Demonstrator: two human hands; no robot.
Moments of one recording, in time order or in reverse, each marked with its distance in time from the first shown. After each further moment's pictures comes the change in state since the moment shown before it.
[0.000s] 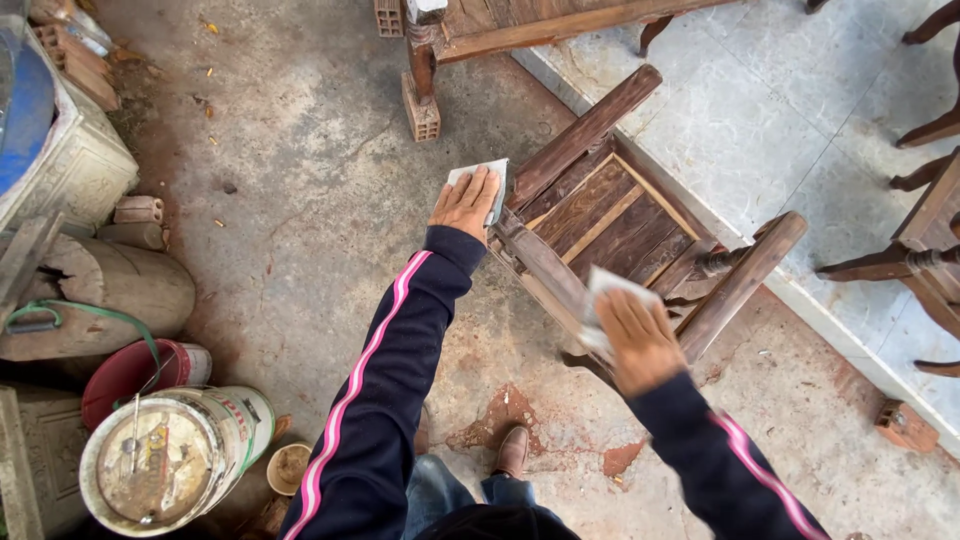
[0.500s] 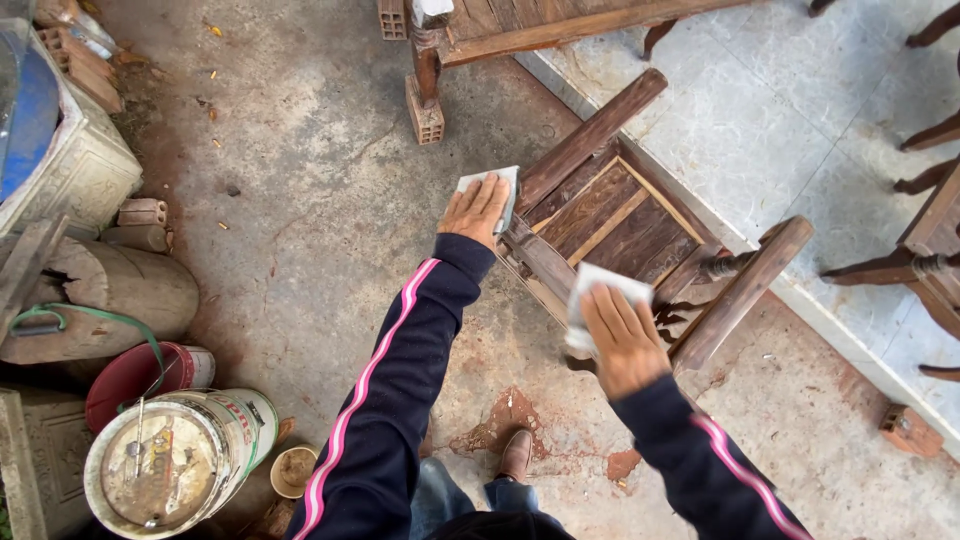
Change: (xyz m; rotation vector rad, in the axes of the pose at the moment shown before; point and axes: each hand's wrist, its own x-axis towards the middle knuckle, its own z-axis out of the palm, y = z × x) left_hand 0.005 0.009 -0.015 -0.089 -0.080 -0.031; right_hand 0.033 -0.031 0.004 -0.038 -0.027 0.055
